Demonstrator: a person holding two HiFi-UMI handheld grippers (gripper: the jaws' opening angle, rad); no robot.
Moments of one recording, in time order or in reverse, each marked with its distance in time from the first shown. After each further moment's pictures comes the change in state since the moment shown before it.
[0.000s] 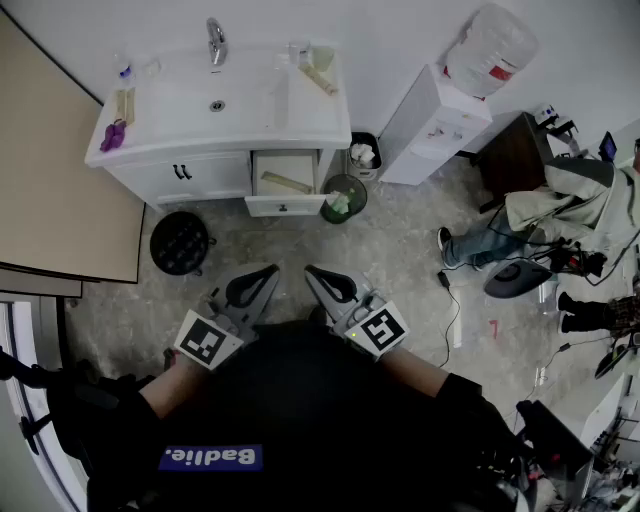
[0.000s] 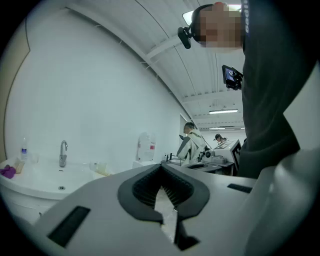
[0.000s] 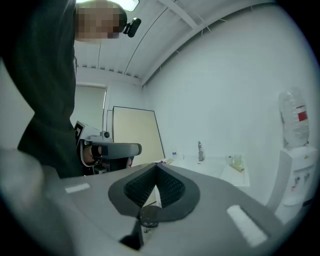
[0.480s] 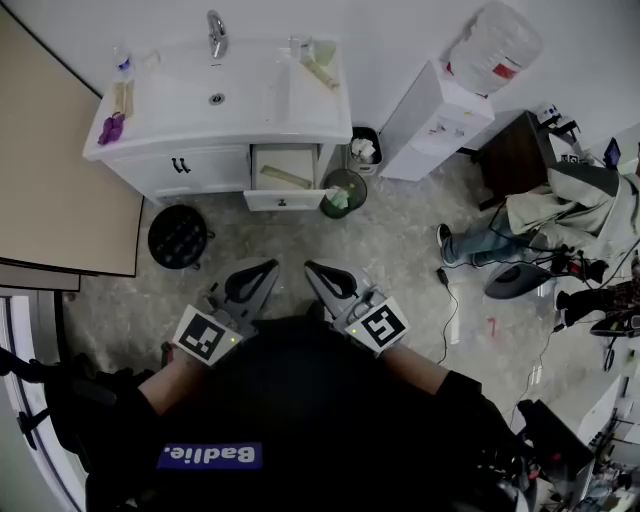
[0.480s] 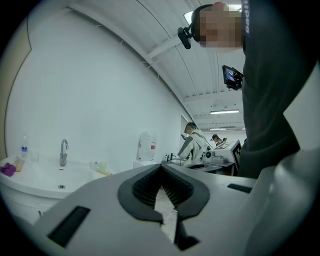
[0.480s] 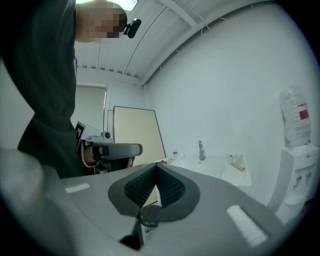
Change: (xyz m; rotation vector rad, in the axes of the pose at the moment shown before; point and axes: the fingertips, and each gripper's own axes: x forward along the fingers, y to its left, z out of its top) left arm 0.007 0.007 -0.002 -0.011 0.002 0.007; right arm 0.004 -0.008 -0.002 0.005 0.005 0.013
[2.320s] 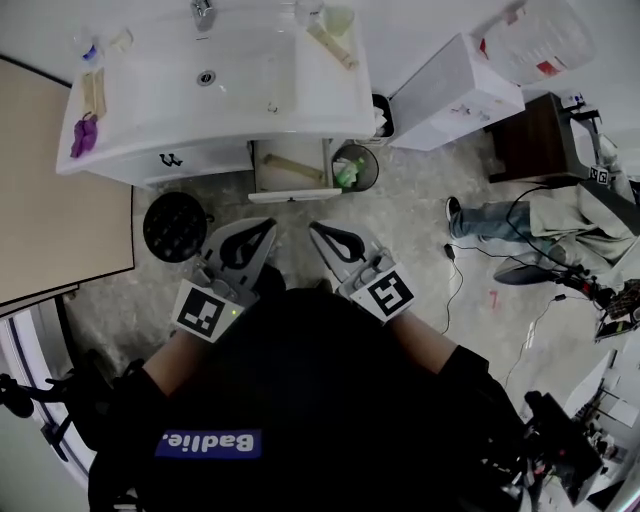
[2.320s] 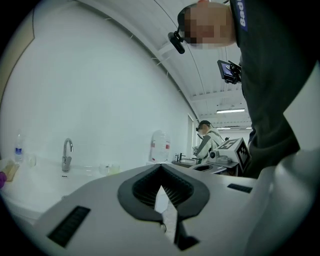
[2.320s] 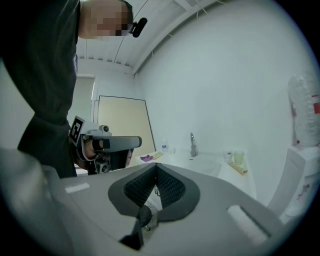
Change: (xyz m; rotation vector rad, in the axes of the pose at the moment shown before) left arm 0.090 0.197 -0.010 0.011 0.016 0.026; right arm 0.152 -0.145 -0.016 -0.001 0.089 -0.042
